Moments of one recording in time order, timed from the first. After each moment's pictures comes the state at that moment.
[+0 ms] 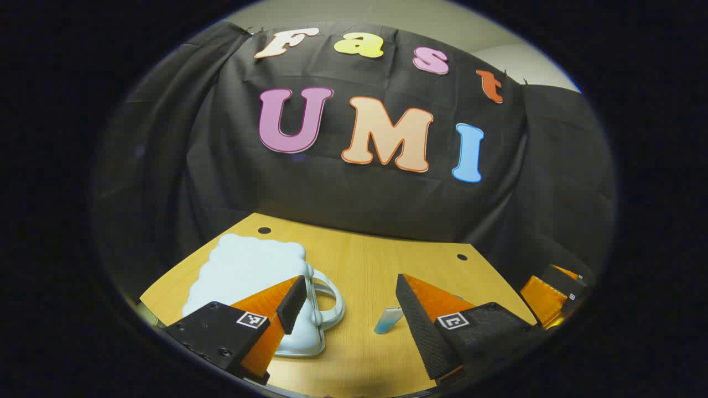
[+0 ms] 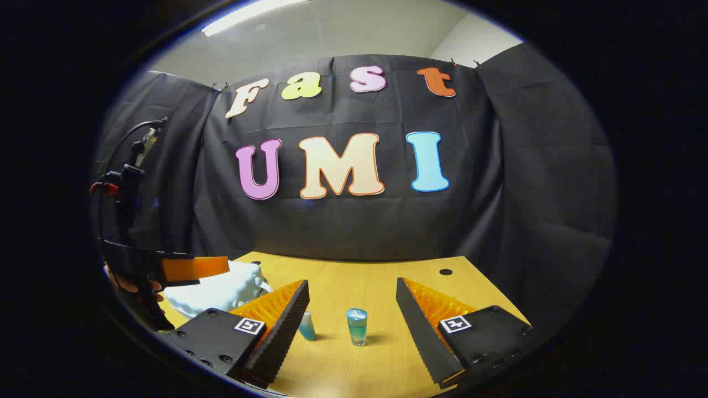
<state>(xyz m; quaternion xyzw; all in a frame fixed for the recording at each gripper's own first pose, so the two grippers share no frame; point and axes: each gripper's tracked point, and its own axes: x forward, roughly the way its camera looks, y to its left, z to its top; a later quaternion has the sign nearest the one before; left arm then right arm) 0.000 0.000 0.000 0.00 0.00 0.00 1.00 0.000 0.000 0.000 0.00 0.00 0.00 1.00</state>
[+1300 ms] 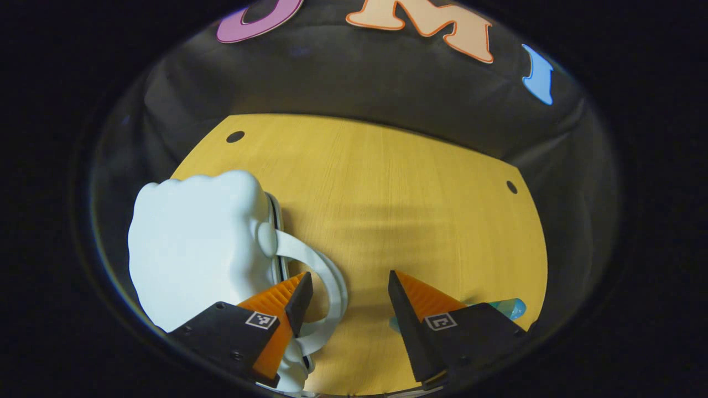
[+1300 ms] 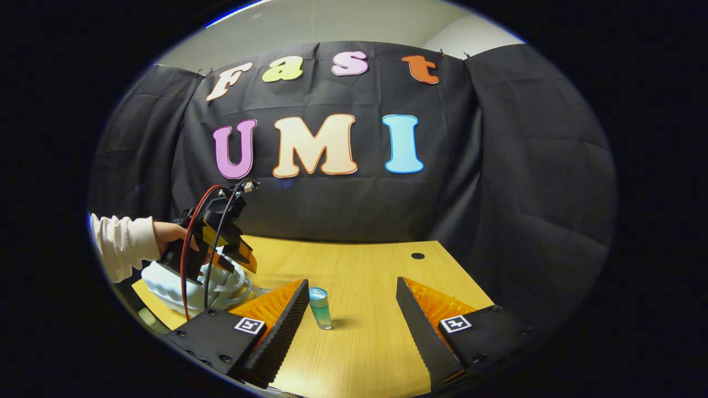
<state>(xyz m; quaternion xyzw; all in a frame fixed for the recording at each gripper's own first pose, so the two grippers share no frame) 0.159 0.021 -0.106 -0.02 0.34 0.05 0.94 -0.006 -0.061 -0.032 -0.01 0.05 -0.06 1.00</state>
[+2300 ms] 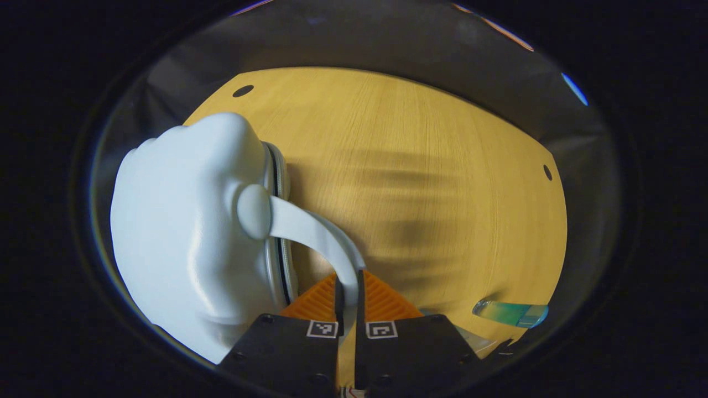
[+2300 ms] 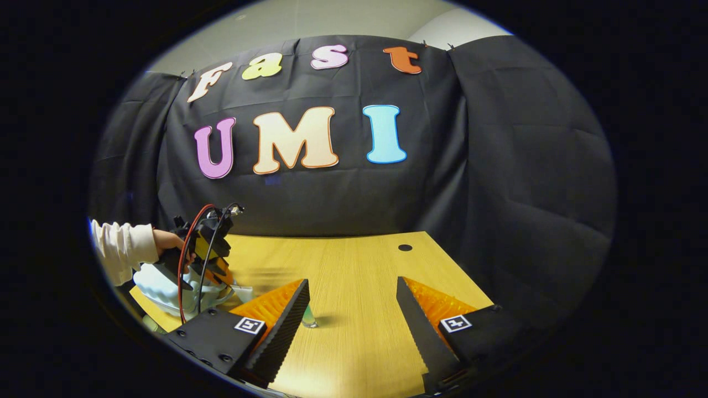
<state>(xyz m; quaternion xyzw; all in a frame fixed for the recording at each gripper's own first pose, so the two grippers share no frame) 0.164 0.039 -0.153 -0.05 0.44 0.09 0.89 0.006 -0.092 -0.046 0.01 0.06 -0.08 0.99</state>
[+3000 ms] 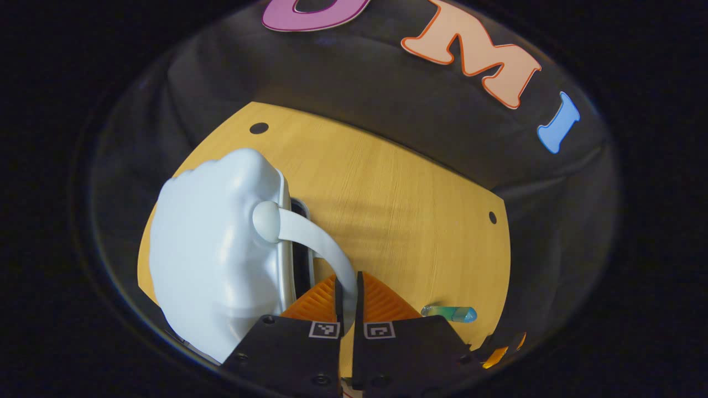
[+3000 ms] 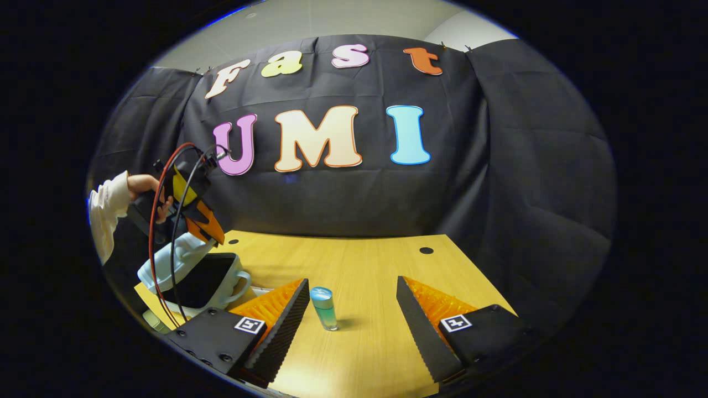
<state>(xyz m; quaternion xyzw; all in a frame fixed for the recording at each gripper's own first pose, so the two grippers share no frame) 0.120 0.049 -0.006 -0.12 0.33 0.04 0.93 0.020 -0.042 -0.046 0.00 0.06 -0.03 1.00</state>
